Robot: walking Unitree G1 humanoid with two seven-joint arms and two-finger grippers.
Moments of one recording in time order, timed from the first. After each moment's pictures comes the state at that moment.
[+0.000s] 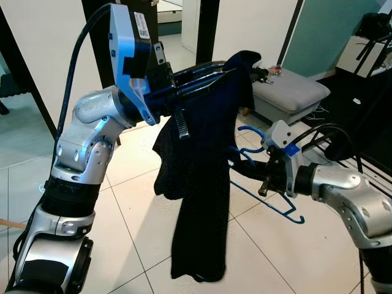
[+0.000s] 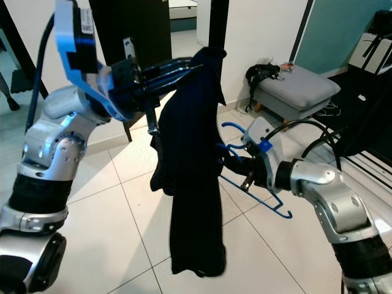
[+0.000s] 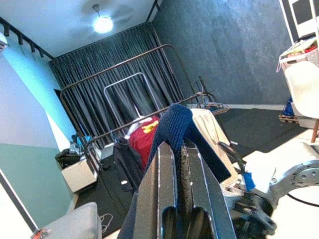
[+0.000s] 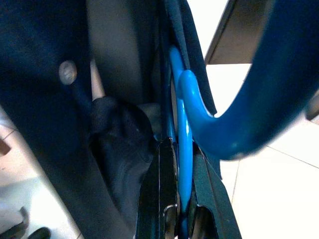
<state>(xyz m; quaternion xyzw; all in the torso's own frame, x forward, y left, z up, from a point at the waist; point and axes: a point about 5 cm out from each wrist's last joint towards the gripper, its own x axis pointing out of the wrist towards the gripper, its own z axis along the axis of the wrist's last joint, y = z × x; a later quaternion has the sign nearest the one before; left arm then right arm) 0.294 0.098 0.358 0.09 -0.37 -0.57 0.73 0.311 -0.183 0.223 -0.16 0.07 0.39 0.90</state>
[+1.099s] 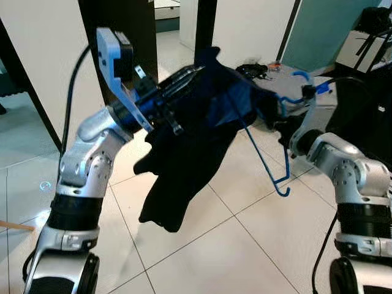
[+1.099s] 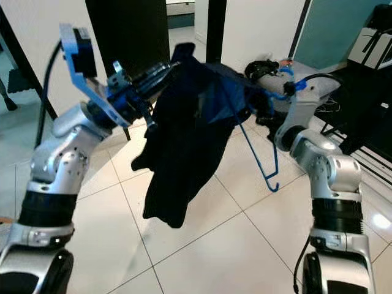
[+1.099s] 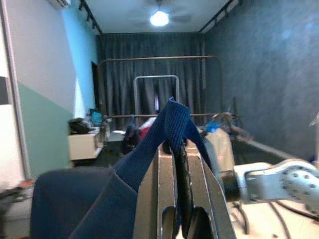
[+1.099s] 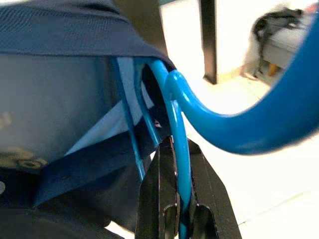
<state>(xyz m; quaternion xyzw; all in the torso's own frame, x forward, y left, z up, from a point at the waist) 0.313 0.114 0.323 -0.07 -0.31 -0.50 0.81 0.358 -0.224 0.257 0.11 0.04 0.08 0.99</state>
